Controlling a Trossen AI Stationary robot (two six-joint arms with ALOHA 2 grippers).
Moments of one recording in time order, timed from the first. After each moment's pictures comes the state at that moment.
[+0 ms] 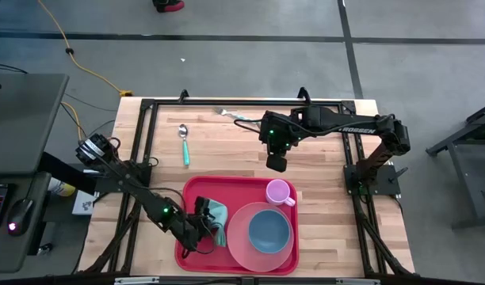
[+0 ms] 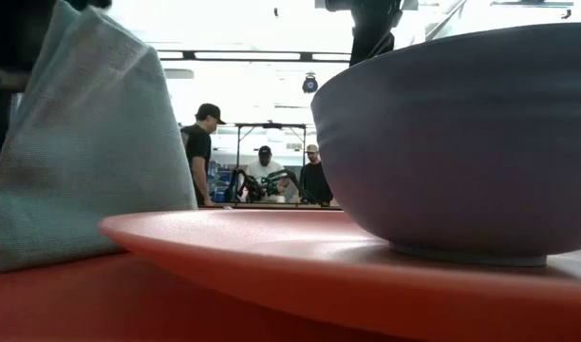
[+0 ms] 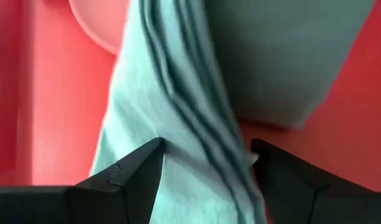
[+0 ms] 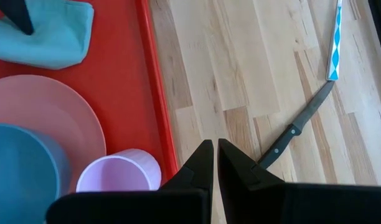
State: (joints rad) left arm -0.70 1.64 0.85 -0.23 -0.43 -0.27; right arm -0.10 1.64 1.65 -1.12 0.02 0.14
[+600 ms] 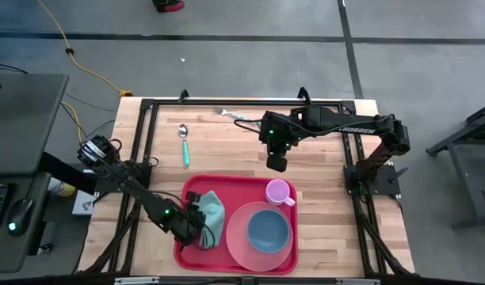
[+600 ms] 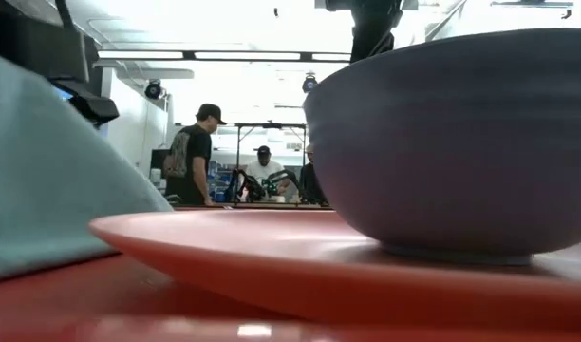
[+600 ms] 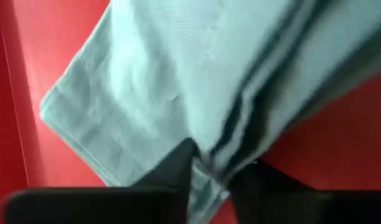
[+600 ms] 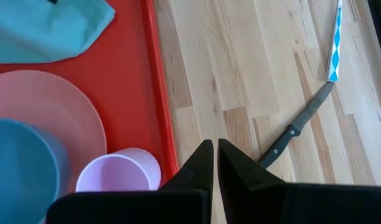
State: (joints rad) left arm -0.70 1.65 0.86 -0.54 -0.39 -0.37; right arm -0.10 1.64 1.65 -1.12 0.02 0.13
